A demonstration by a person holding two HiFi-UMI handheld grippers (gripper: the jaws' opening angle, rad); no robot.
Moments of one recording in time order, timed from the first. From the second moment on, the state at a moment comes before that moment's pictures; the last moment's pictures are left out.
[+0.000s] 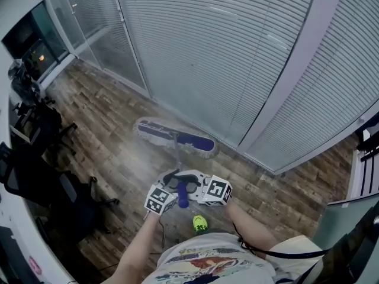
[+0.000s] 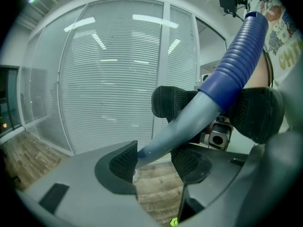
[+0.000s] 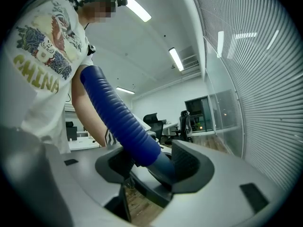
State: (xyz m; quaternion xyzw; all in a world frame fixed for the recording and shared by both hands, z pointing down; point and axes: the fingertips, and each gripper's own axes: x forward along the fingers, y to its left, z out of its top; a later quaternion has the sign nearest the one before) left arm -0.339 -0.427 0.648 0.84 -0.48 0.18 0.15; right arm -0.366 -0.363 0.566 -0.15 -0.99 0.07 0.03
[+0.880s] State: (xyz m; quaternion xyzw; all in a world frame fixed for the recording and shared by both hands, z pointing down) left arm -0.305 -0.346 0.654 0.84 -0.48 0.19 0.16; right arm -0.331 -0.279 0.575 -0.17 -0.98 0.06 0.08
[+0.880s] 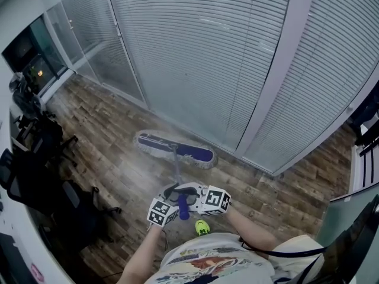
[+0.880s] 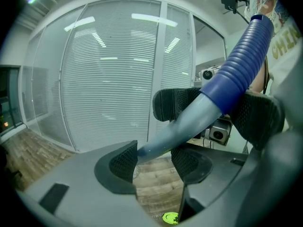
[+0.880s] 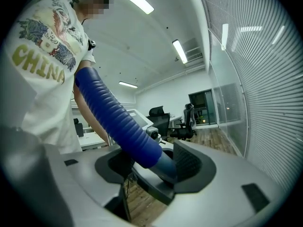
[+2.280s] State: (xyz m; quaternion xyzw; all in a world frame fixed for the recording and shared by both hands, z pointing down) left arm -0.119 0.097 0.649 0.87 -0.42 0.25 0.12; right arm -0.150 0.158 0.561 -0.12 -0.99 0.08 0.05
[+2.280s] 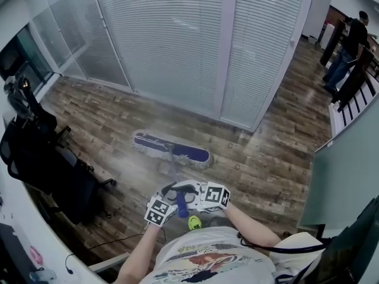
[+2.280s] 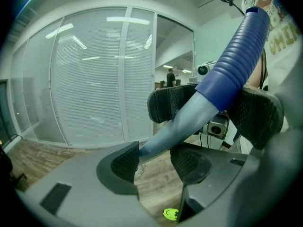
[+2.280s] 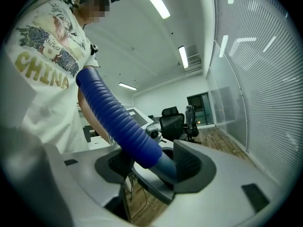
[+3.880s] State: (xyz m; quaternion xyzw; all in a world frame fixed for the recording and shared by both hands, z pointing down) left arm 0.046 0.355 0.638 0.90 -0.38 0.23 -0.02; right arm -0.009 0.425 0.566 -0.14 -0.99 0.03 0.08
